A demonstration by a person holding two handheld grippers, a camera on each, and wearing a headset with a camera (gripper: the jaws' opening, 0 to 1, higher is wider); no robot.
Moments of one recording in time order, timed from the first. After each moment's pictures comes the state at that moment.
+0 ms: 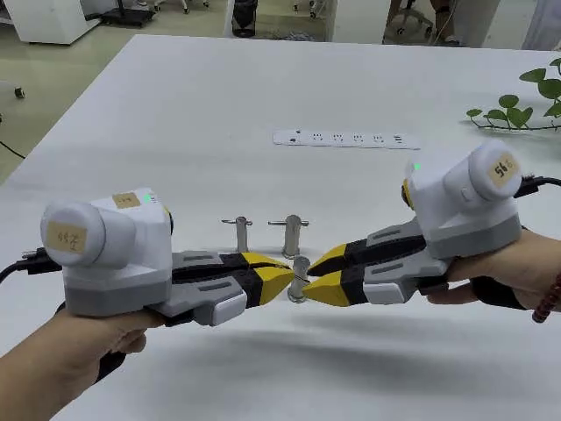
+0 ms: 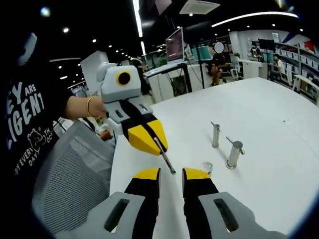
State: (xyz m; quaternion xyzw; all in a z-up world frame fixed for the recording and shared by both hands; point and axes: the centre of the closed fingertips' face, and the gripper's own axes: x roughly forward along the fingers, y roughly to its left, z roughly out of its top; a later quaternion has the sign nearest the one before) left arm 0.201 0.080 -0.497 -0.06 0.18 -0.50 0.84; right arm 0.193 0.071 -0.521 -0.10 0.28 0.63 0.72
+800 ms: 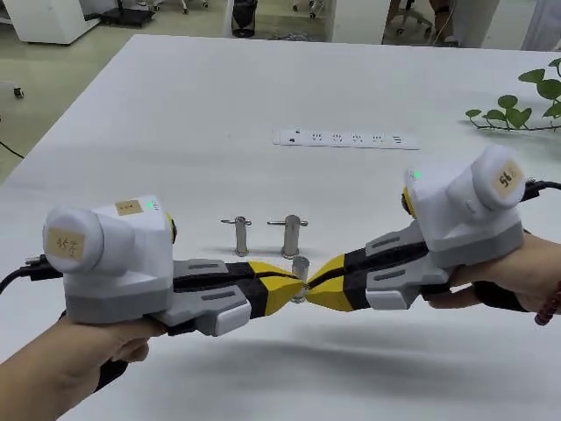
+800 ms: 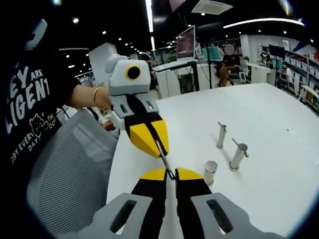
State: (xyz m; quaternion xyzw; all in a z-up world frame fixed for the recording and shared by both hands) left arm 0.189 0.071 -0.502 -0.07 0.19 -0.52 0.83; right arm 0.183 0.071 -0.524 -0.15 0.26 0.65 0.70
